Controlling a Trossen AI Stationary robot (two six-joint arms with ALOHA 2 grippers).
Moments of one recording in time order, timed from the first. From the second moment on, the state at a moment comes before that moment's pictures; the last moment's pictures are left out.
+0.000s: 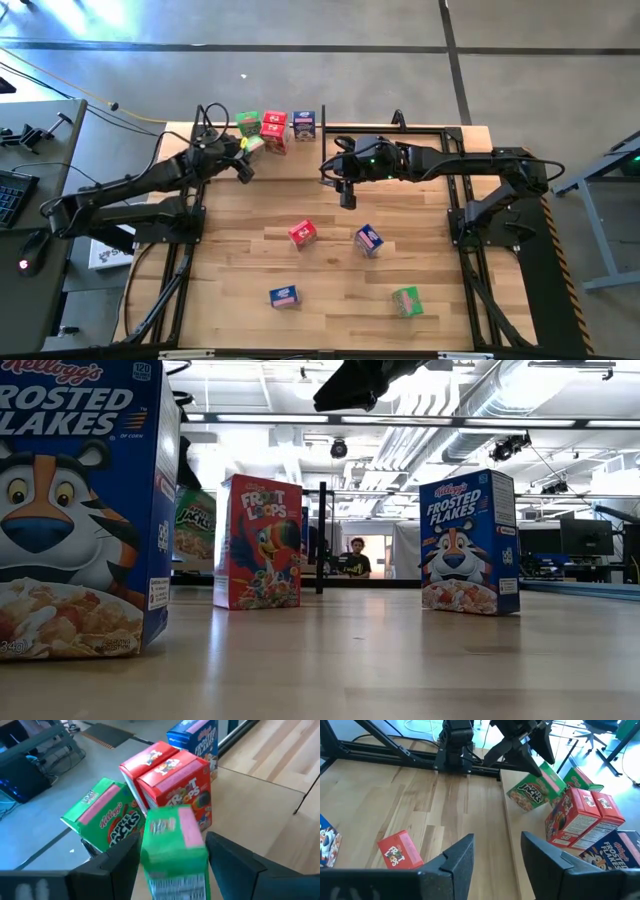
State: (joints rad) left arm 0.52 0.78 0.52 -0.25 -0.38 0.09; right arm -0.12 1.52 1.29 -0.24 -0.03 -0.21
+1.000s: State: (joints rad) left arm 0.36 0.87 0.72 -0.69 -0.20 -0.21; right arm -0.15 1.55 1.29 -0.40 -0.09 -0.23
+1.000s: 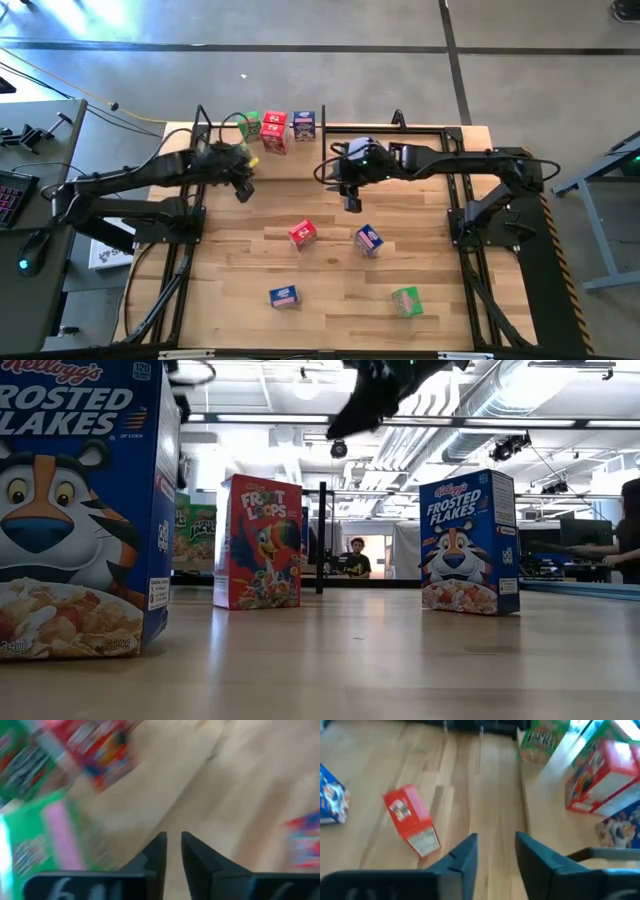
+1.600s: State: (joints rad) left arm 0.38 1.05 0.72 -0.83 -0.54 -0.28; right arm -0.09 1.70 1.29 -0.25 -0.11 -0.19
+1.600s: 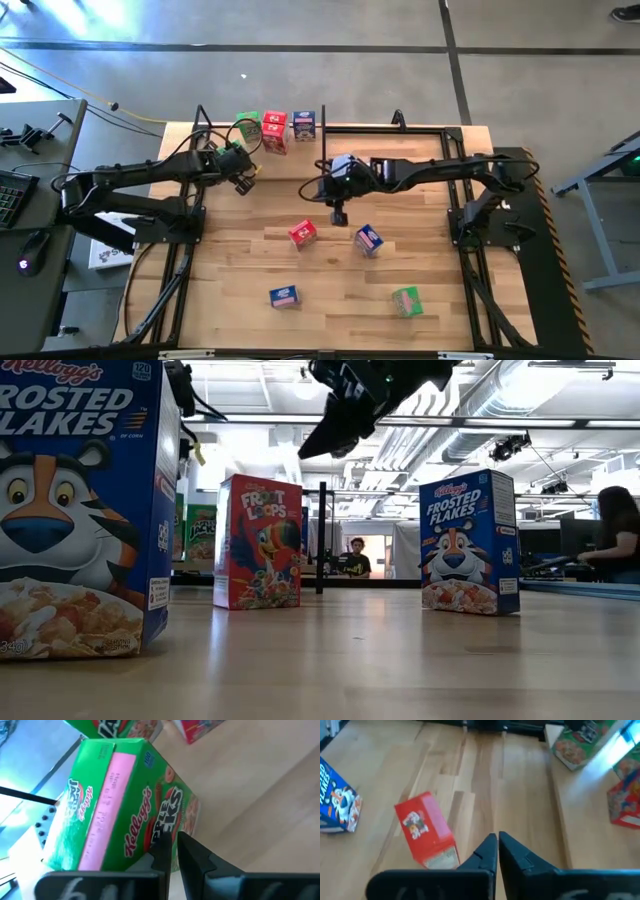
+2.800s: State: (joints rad) left arm 0.41 1.19 0.80 -1.04 -0.41 -0.50; right arm -0.05 1.81 1.29 0.03 -0.11 -0.16
